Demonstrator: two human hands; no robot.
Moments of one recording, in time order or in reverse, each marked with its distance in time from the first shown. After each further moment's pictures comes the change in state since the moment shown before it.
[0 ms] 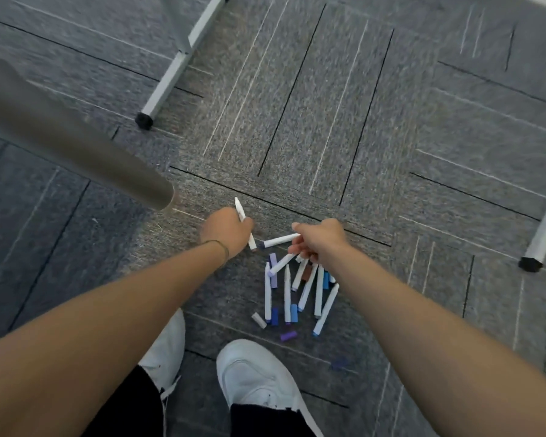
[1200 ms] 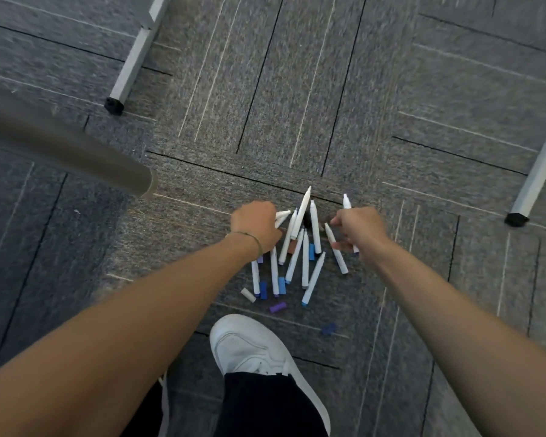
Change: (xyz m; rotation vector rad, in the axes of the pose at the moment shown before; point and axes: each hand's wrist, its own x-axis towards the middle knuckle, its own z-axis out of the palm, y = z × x) left_hand -0.035 0.061 0.049 0.513 -0.099 0.302; right_hand -0.011 0.051 -0.083 0.123 0.106 -0.014
